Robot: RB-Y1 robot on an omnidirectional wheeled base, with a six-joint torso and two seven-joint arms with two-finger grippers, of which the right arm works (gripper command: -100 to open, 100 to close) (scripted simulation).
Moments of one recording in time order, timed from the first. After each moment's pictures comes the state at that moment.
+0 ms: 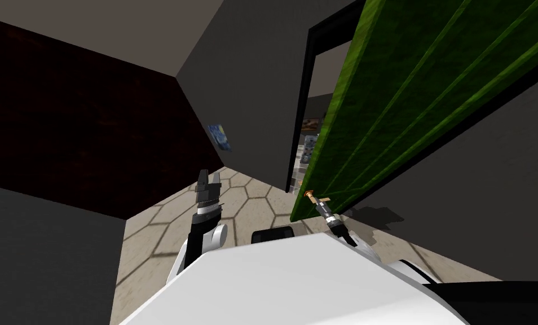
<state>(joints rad) 0.05 -0.45 0.07 -0.48 -0.03 -1.17 -0.44</state>
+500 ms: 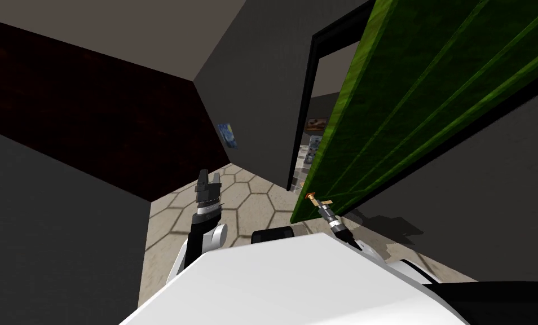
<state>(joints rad) 0.06 -0.47 0.08 -0.40 -0.02 -1.26 -0.46</state>
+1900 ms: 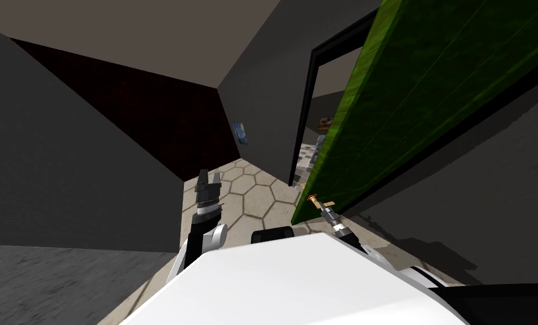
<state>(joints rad) 0.10 -0.49 0.10 -0.42 -0.03 -1.29 -0.47</state>
